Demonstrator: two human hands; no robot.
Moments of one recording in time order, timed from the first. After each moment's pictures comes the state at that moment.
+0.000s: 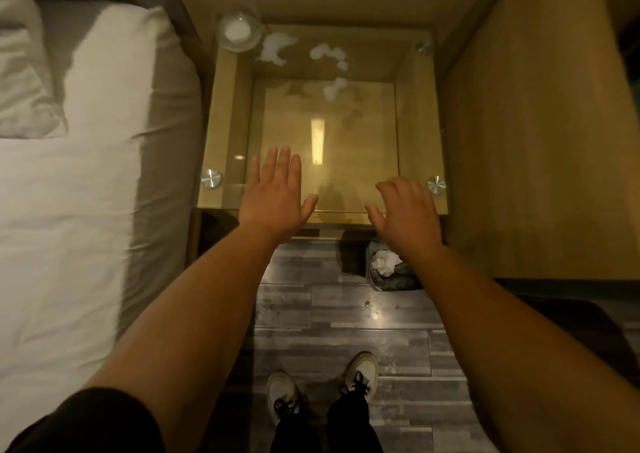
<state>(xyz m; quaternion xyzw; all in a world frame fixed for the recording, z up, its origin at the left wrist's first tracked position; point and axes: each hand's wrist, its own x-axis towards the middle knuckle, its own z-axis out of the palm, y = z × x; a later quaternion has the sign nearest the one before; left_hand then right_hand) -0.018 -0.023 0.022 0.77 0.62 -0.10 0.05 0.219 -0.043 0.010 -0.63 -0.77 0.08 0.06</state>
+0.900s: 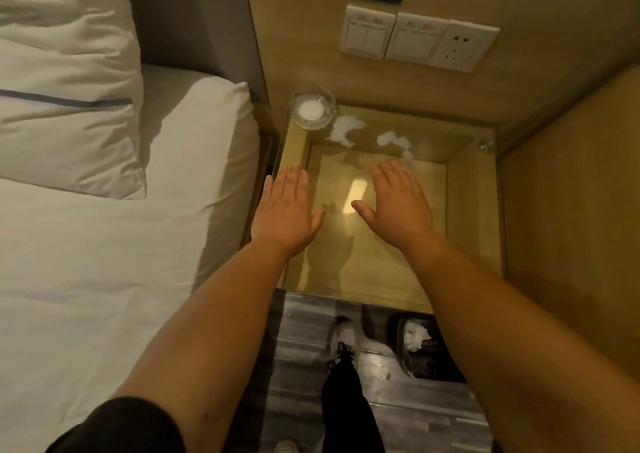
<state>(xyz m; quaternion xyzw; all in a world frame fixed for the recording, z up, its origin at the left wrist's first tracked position) -0.121 0.090 0.041 0.72 0.69 -0.02 0.08 0.084 0.134 0.055 -0.57 -0.81 0.08 0.02</state>
